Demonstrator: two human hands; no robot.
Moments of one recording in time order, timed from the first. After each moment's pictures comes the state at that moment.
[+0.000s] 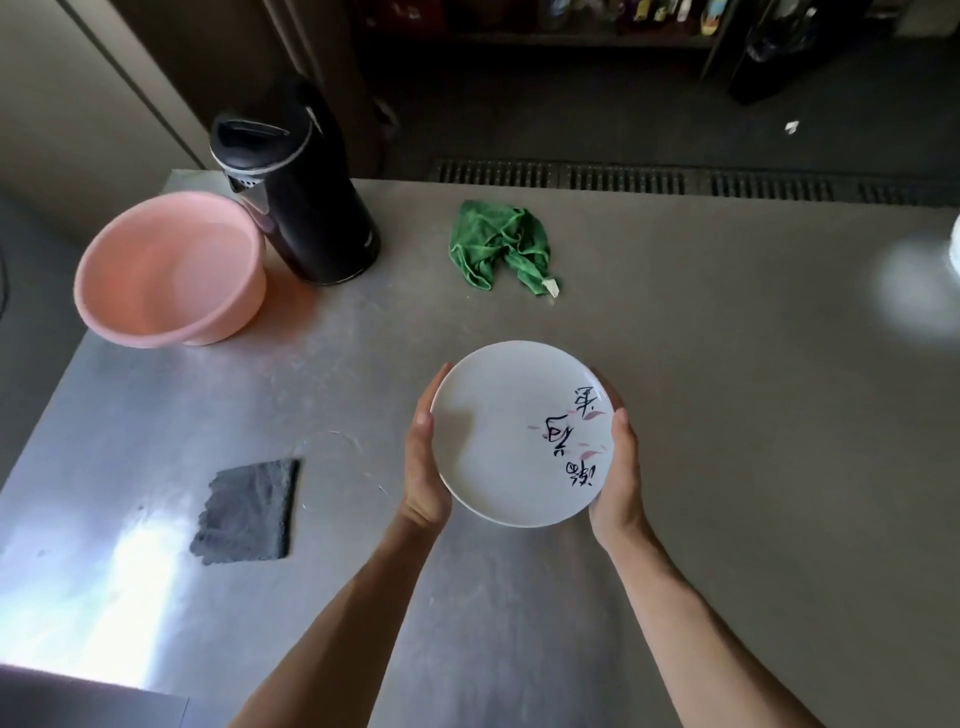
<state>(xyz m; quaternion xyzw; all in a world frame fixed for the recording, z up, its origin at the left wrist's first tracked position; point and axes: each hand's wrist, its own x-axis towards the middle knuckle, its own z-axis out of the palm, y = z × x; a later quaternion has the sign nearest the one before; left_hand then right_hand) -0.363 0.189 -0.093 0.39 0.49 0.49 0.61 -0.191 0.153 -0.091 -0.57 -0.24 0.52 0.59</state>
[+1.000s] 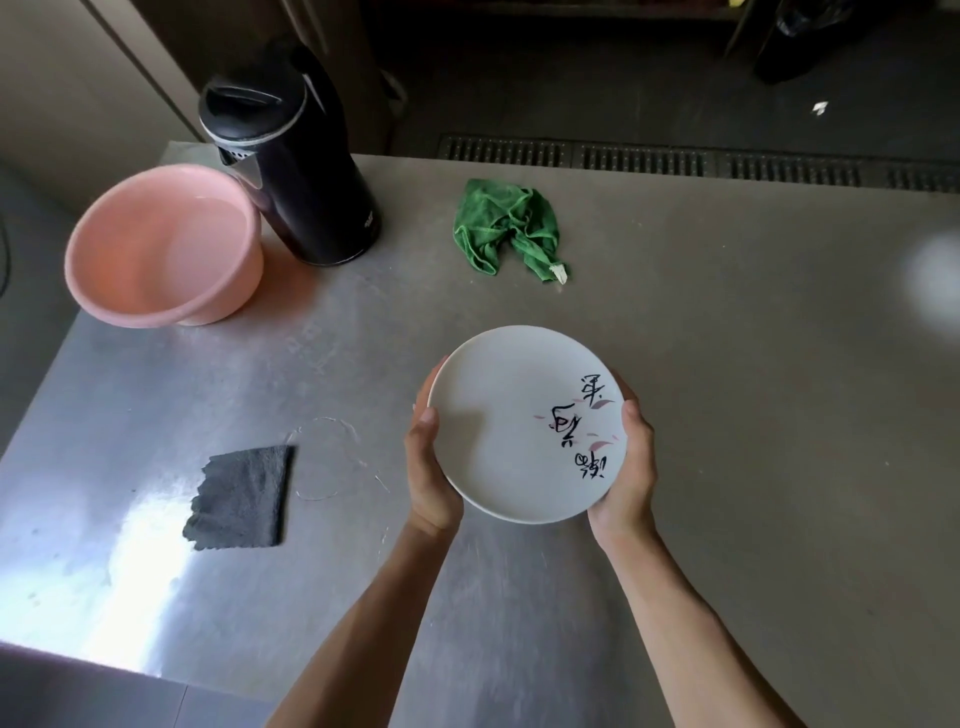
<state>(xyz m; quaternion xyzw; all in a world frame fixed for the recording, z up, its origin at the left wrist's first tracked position) -0.346 0.179 -0.072 0.33 0.54 0.51 0.58 -0.190 0.158 -0.086 -0.54 -0.19 0.54 0.62</state>
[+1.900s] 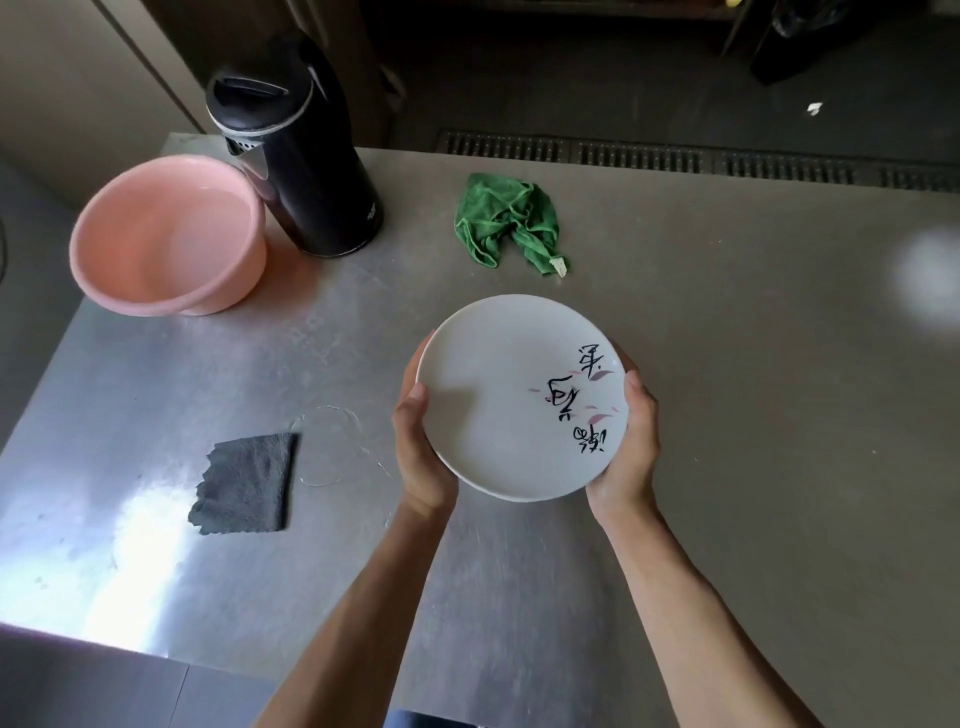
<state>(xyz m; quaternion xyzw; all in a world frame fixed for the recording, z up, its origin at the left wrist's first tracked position) -0.353 0.181 -0.049 0.31 0.49 0.55 0.59 -0.197 0.162 -0.052 -0.54 -0.20 0.53 0.62</state>
